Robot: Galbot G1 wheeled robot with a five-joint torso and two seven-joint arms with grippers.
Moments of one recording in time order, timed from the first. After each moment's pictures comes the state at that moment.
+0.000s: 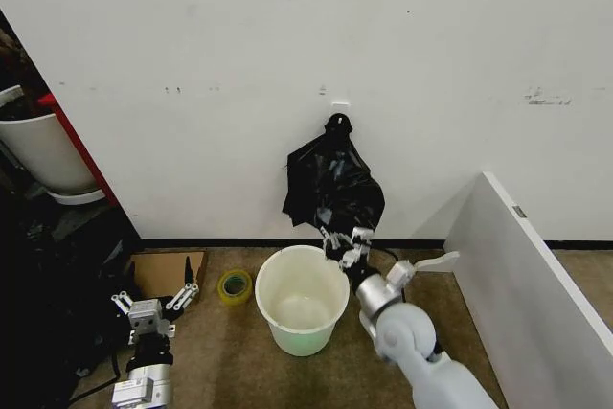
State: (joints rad) left arm 1.74 -1.38 -0.57 -2.05 0.00 -0.41 -0.28; right arm -1.24 1.27 0.11 1.87 0.69 -0.02 -0.07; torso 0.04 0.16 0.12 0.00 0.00
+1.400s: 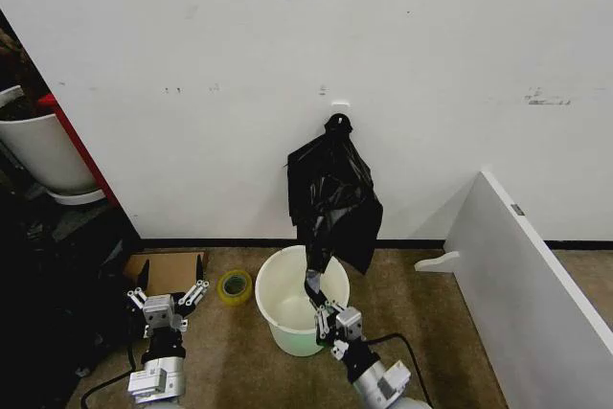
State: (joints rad) left arm 1.69 -1.38 -0.53 -2.00 -0.02 -0.40 -0.28; right arm -1.54 1.20 0.03 1.92 0.17 0.31 -0.05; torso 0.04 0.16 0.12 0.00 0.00
